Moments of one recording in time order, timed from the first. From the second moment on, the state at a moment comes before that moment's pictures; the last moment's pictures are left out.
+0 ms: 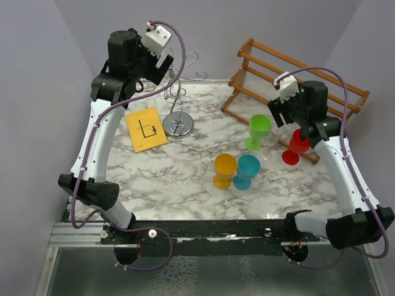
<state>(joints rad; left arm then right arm) -0.28 1.61 2.04 -0.70 0.01 0.46 0.17 1.24 1.34 -0.58 0.00 -0.48</state>
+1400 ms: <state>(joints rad) -0.30 1.69 2.12 -0.76 0.02 0.42 0.10 1.29 1.24 -0.73 -0.10 -0.46</state>
